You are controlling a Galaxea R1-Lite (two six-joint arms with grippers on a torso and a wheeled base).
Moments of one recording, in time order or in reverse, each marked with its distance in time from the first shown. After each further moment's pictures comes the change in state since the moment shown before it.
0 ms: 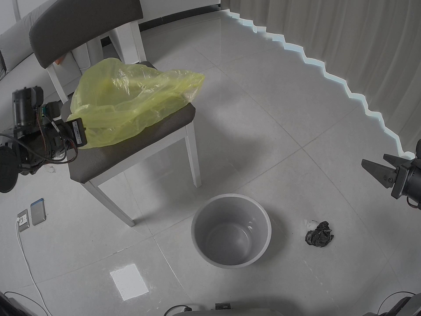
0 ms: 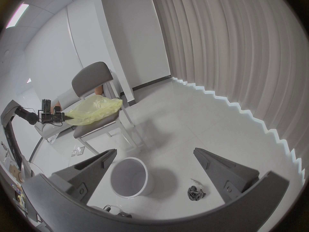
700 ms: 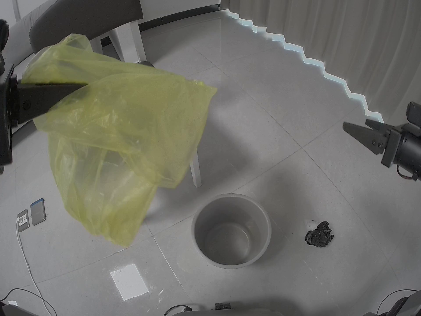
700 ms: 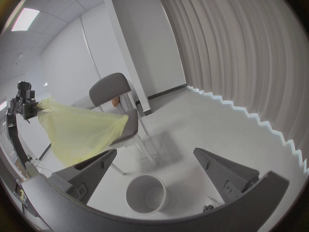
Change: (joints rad) left arm -0.695 -0.384 -0.457 0.828 0.004 0.286; right arm 0.185 0.099 -0.198 -0.014 -0.034 0.016
